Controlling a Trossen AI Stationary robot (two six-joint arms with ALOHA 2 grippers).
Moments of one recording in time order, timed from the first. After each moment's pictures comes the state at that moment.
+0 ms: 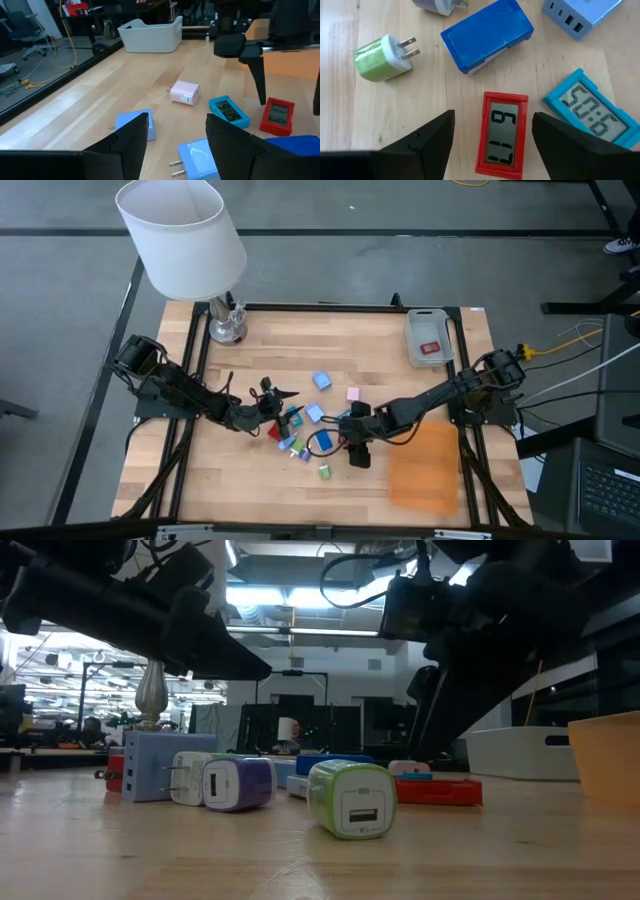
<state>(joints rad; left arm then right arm) -0.39 1.58 0.45 0.80 -0.82 -0.14 0.36 1.78 1.00 -0.25 0.09 0.43</state>
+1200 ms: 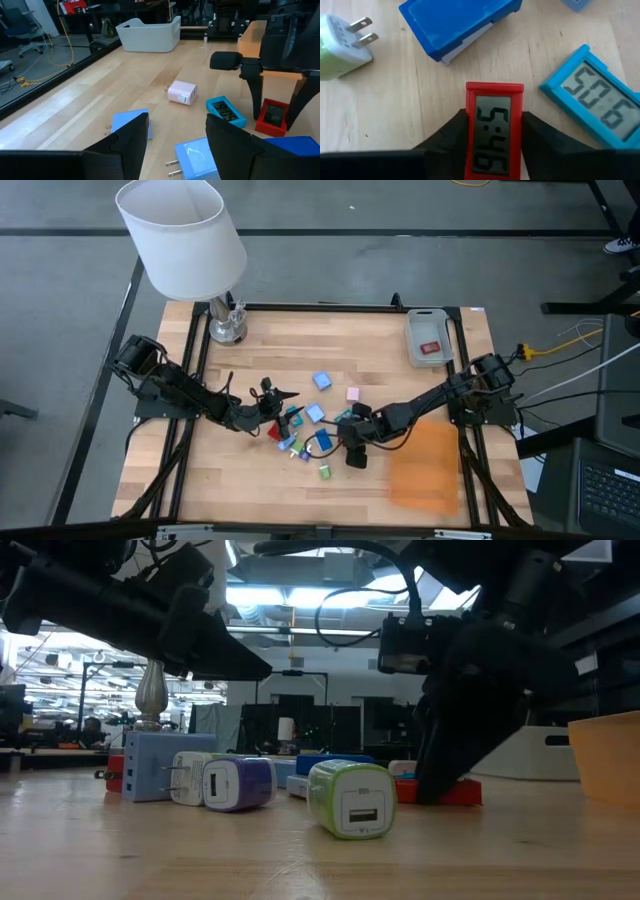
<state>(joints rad) -0.39 1.58 0.45 0.80 -0.81 -0.16 0.36 1.88 1.00 -0.25 0.15 0.49</state>
